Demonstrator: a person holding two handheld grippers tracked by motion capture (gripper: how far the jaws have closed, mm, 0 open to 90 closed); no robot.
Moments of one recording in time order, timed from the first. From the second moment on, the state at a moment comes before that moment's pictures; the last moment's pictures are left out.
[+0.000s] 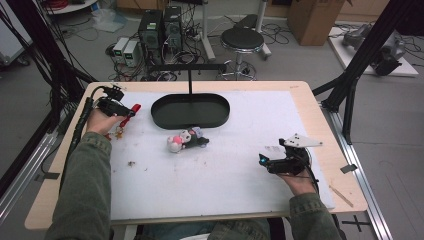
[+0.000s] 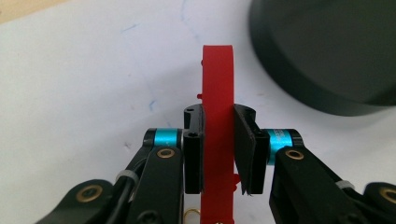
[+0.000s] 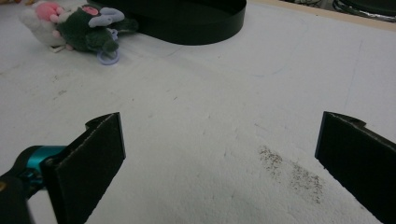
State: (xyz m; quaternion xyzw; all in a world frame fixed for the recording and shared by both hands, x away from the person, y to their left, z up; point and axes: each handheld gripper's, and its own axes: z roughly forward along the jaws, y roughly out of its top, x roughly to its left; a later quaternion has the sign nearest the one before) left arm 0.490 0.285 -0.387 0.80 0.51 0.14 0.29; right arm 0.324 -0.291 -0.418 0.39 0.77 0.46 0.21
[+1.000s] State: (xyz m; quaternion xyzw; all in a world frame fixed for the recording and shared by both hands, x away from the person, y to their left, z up) left arm 0.409 0.309 -0.270 0.77 0.46 0.17 0.41; right arm 0.330 -0.287 -0.413 0.38 0.76 0.48 0.21
